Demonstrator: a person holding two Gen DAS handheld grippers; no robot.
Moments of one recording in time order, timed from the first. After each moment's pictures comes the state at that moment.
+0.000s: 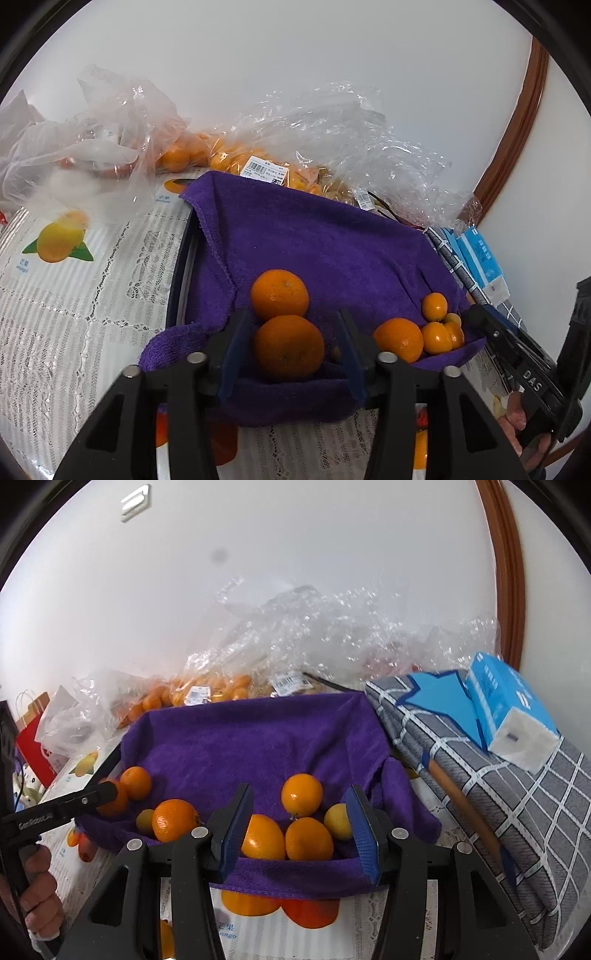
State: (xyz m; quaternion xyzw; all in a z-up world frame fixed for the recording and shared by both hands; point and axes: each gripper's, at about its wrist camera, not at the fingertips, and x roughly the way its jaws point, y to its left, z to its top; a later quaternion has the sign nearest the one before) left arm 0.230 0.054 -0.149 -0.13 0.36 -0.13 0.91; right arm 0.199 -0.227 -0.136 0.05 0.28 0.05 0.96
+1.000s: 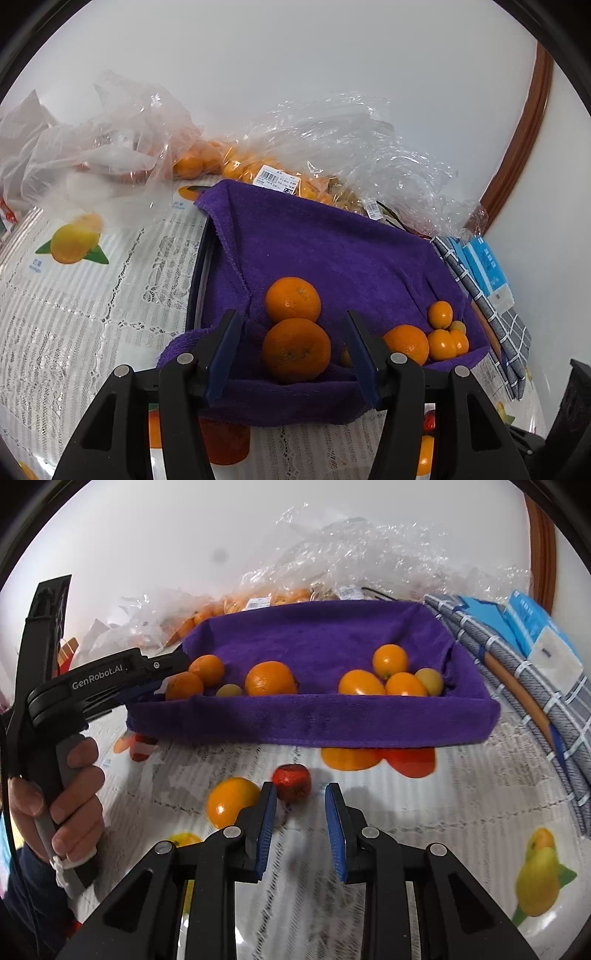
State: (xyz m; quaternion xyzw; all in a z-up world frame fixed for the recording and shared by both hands) left arm 0.227 0.065 -0.146 -0.14 0.35 -0.11 0.92; right arm 0.146 -0.172 -0.171 0.05 0.42 0.11 0.90
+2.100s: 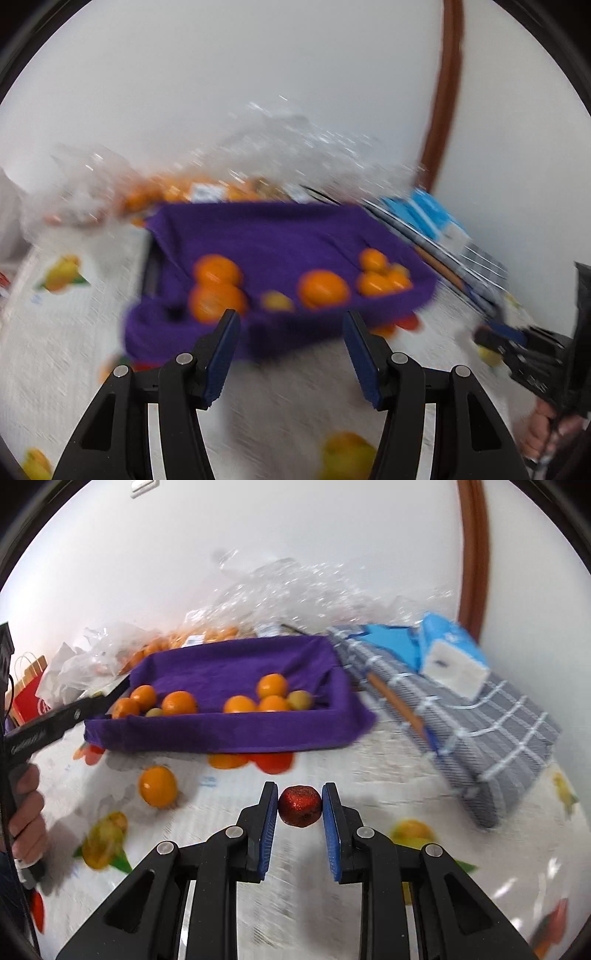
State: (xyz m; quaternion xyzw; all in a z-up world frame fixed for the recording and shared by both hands) left arm 0.156 0.014 -0.130 -0.03 0.32 -0.21 0.92; right arm 0.093 -0.261 -0.148 0.02 0.35 0.01 0.94
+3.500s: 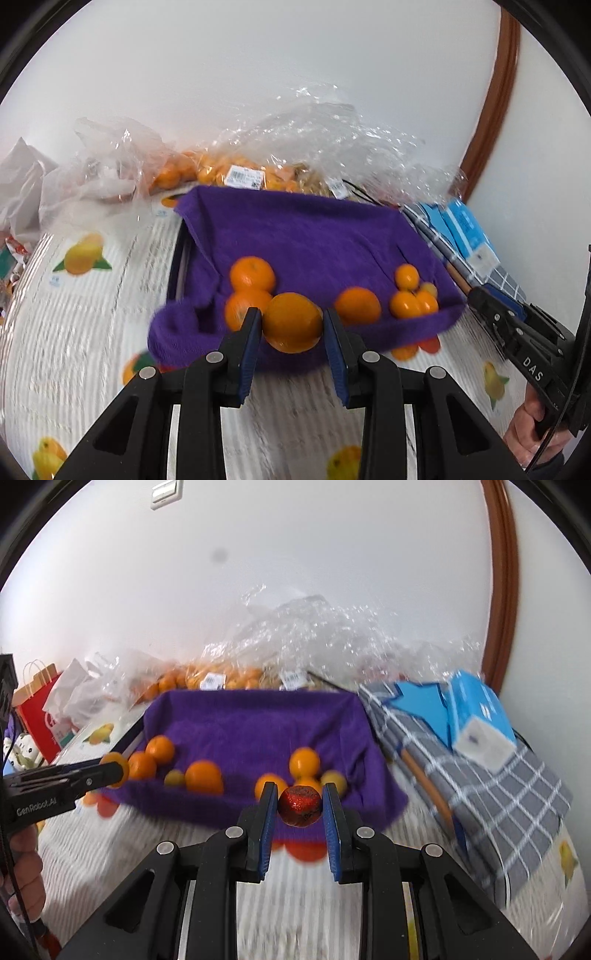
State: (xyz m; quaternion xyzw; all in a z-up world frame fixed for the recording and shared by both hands) left arm 0.198 0.032 -0.113 -0.07 0.37 -0.13 0.92; right arm 0.163 -0.214 -0.107 0.00 0.31 0.04 0.95
